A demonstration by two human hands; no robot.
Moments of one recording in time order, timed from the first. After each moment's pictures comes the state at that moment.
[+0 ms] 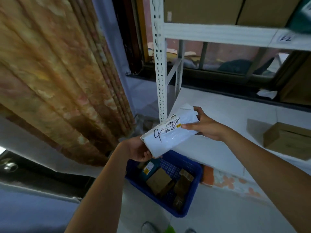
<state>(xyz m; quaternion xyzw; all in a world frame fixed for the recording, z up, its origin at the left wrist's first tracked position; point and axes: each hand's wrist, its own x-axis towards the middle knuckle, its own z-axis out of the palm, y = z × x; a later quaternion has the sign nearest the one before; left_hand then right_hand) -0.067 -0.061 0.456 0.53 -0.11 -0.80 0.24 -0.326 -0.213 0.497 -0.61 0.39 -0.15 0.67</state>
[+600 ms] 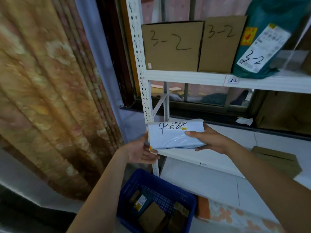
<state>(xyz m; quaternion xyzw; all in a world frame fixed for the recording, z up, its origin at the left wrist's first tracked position) -0.118 -0.091 0.535 0.61 -0.23 -0.67 0.36 -0.394 -0.219 0.547 -0.61 0.44 -0.20 0.62</state>
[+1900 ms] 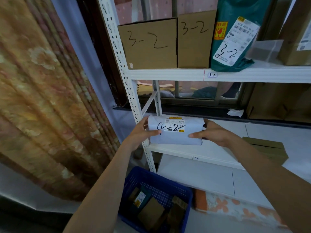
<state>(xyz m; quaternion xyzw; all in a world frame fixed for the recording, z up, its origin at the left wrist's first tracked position) -0.176 -0.143 0.551 0.63 -0.47 -0.43 0.44 -0.466 -0.252 0.539 -0.63 0.43 -0.22 0.61</state>
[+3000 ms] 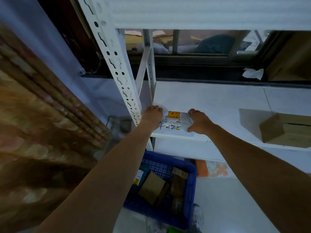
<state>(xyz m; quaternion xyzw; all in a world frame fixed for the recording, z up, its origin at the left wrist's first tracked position) -0.068 -0.382 0.357 0.64 -0.75 -0.06 -0.14 -0.288 -0.405 0.348 -0.75 0.60 0.01 0.30</state>
